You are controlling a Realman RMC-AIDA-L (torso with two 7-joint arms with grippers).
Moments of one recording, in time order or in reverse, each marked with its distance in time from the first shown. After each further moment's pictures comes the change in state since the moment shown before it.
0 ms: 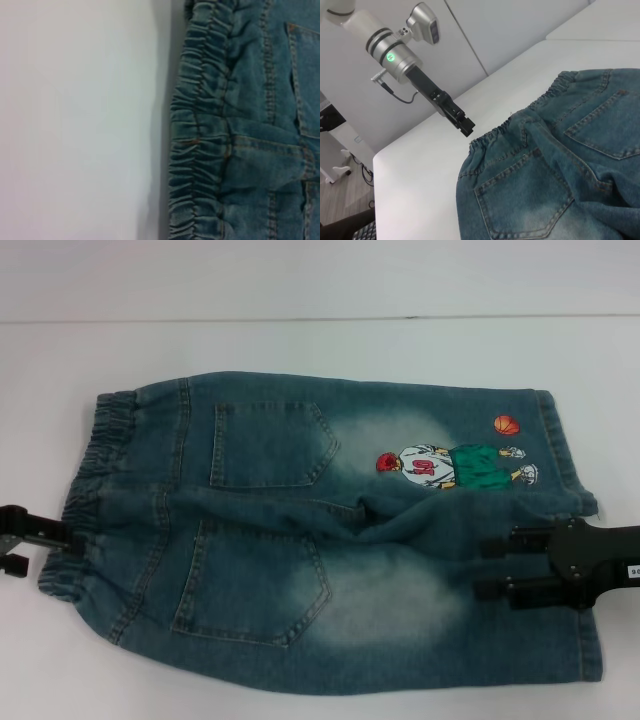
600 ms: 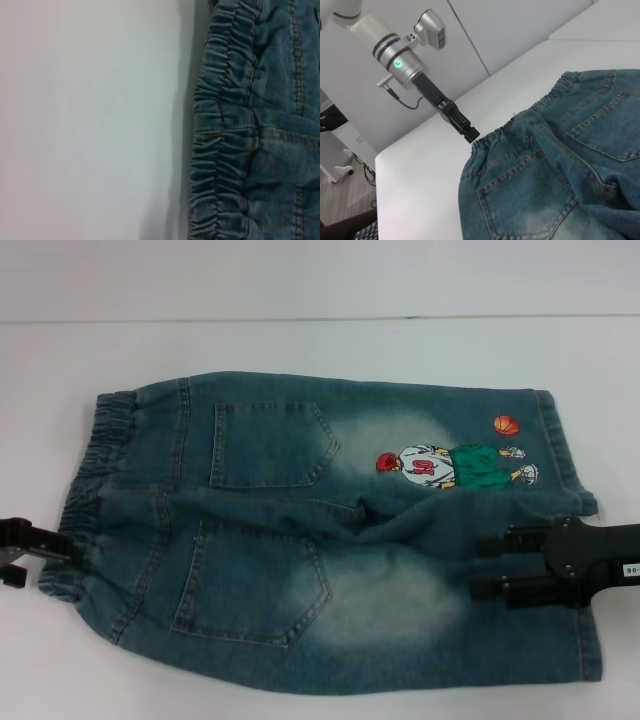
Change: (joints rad) left arm 0.001 -0.009 0.037 -0.023 0.027 -0.049 -0.014; right arm 0.007 0.004 -0.003 0.000 0.000 0.001 0.002
